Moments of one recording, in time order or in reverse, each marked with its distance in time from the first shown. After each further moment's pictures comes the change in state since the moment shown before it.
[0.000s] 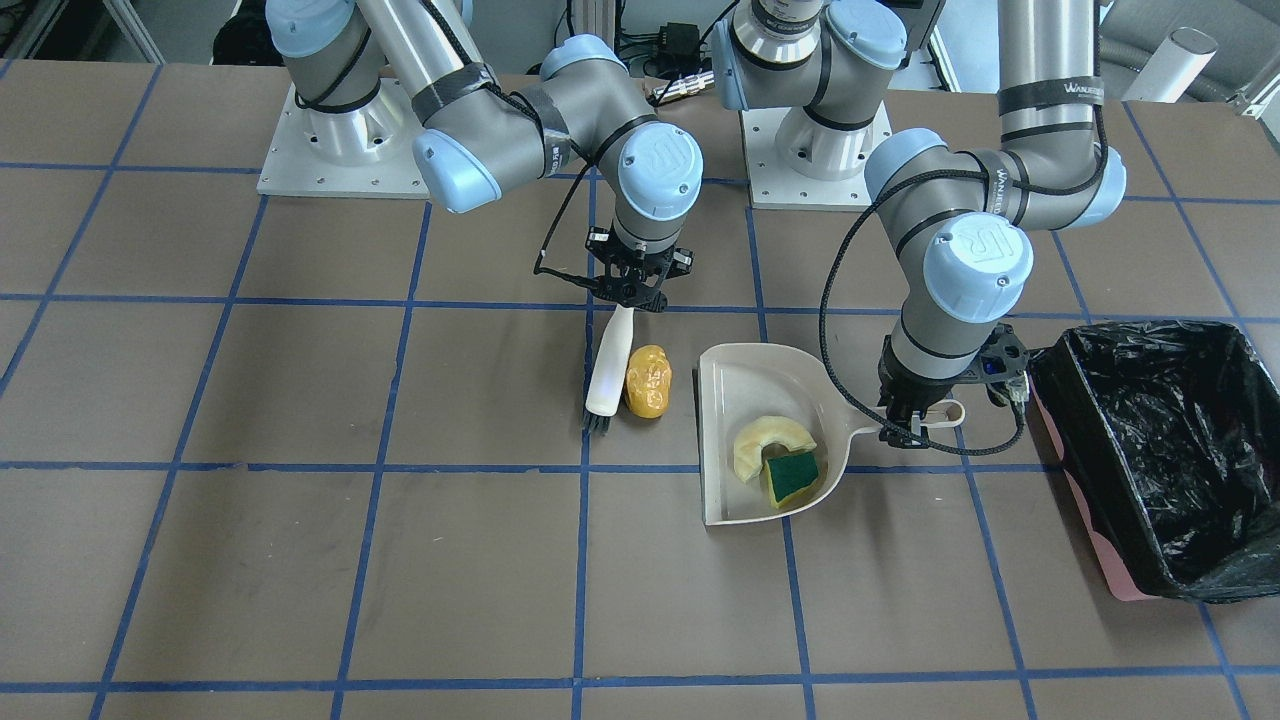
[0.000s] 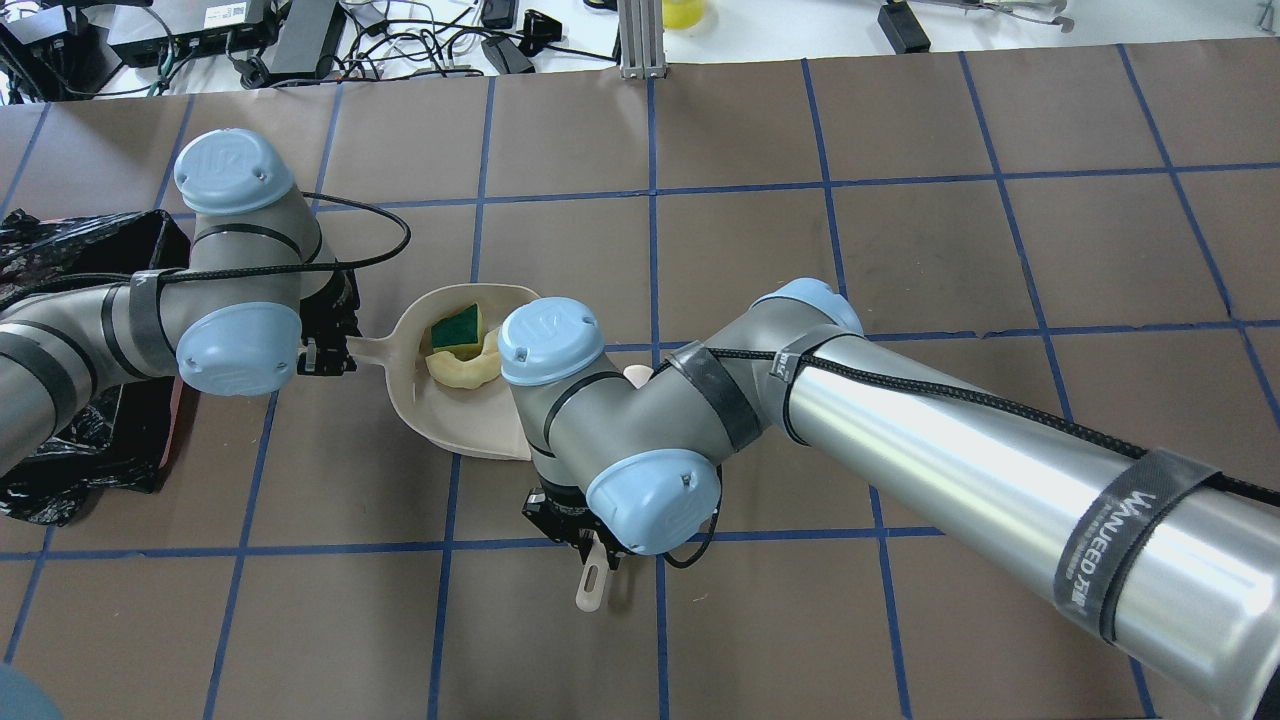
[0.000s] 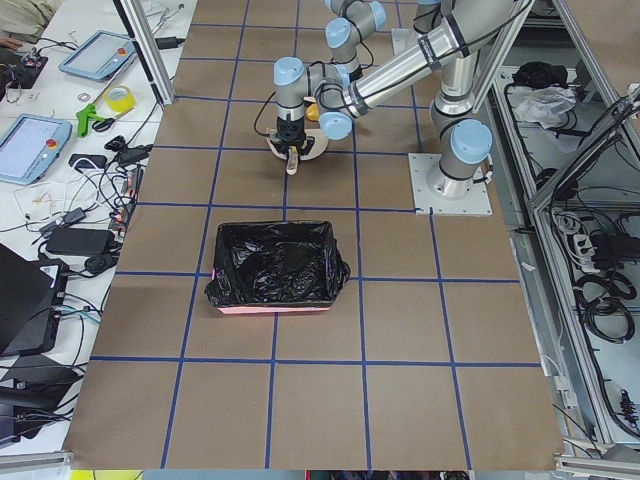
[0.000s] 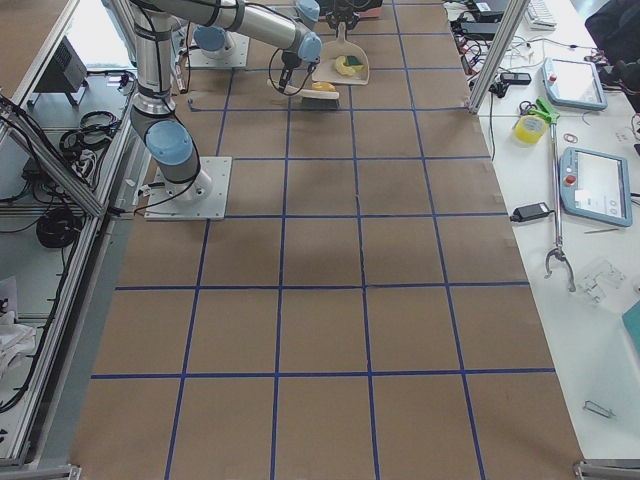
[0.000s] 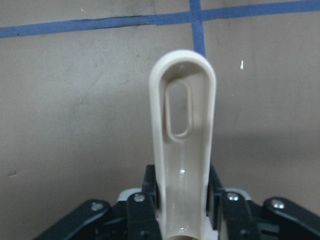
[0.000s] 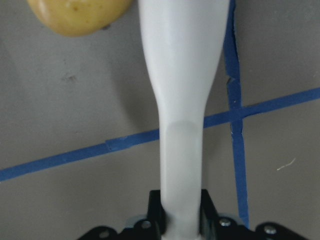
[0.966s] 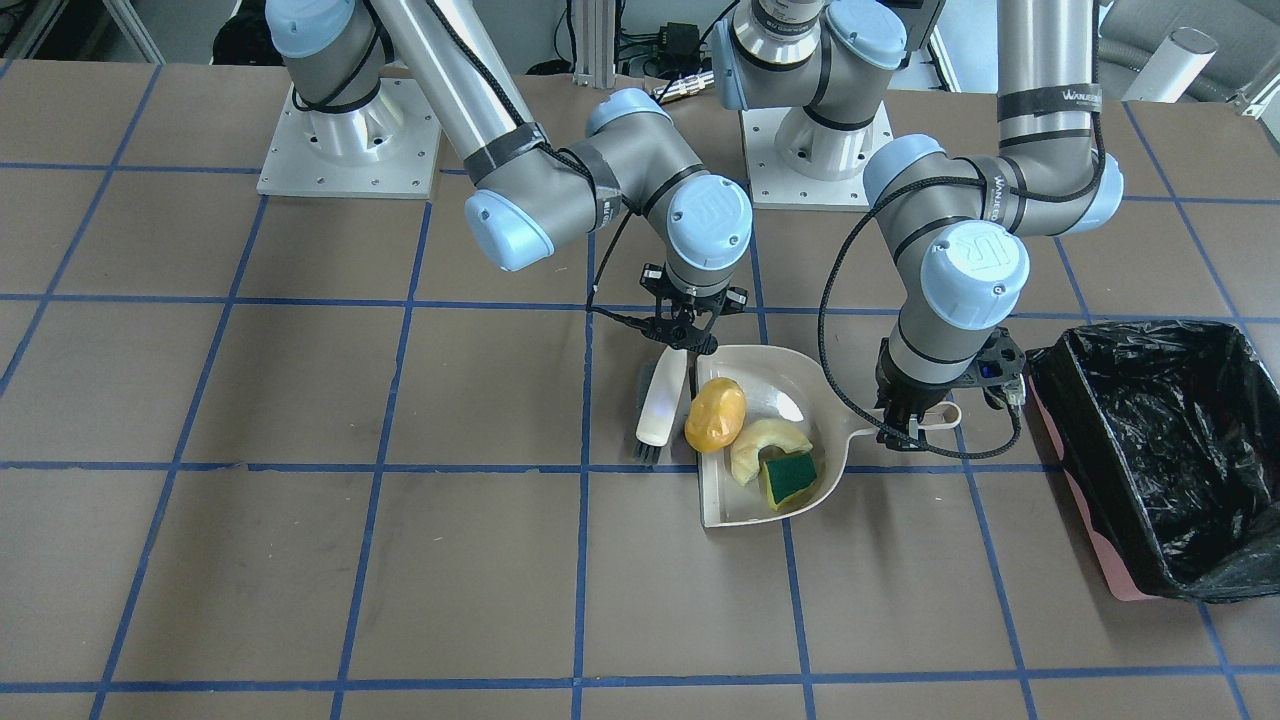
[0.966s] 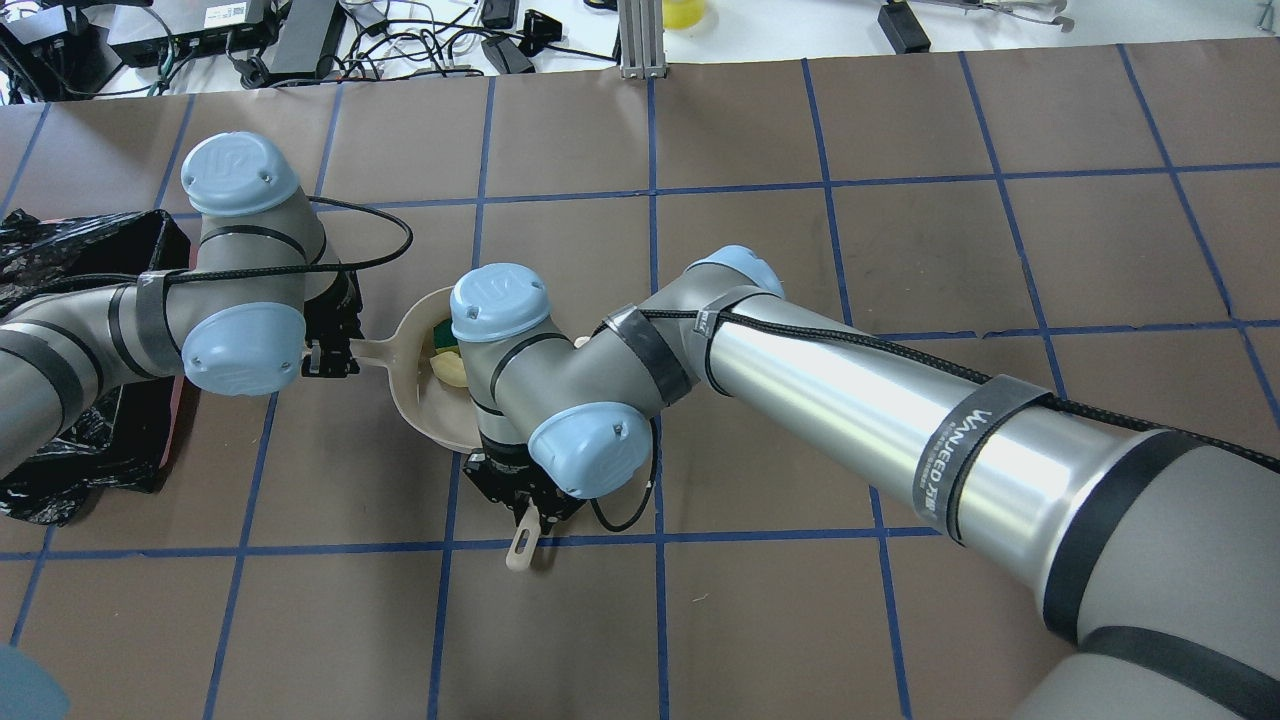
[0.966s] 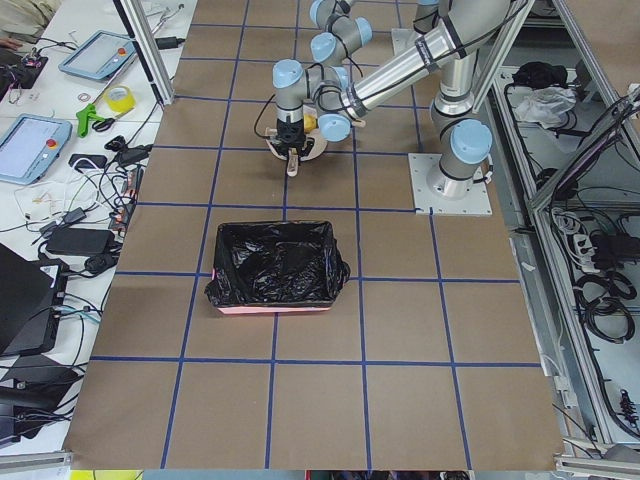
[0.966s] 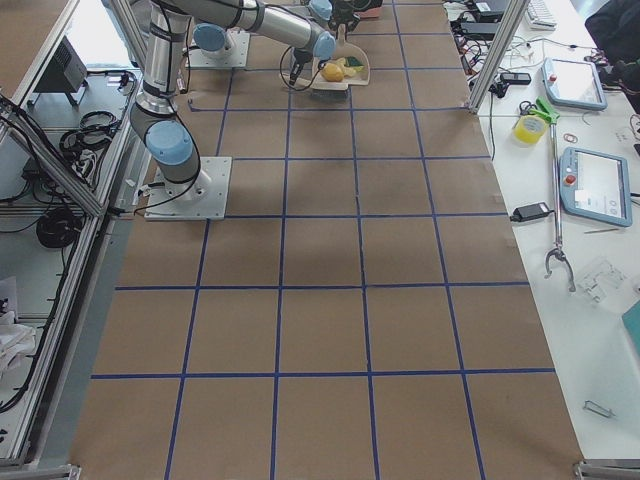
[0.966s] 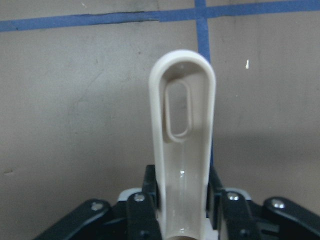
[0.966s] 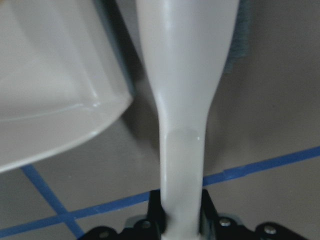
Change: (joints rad) left arm -0.001 -0.012 0.001 0.001 0.000 -0.015; right arm 0.030 0.170 -0.207 -0.034 0.098 0.091
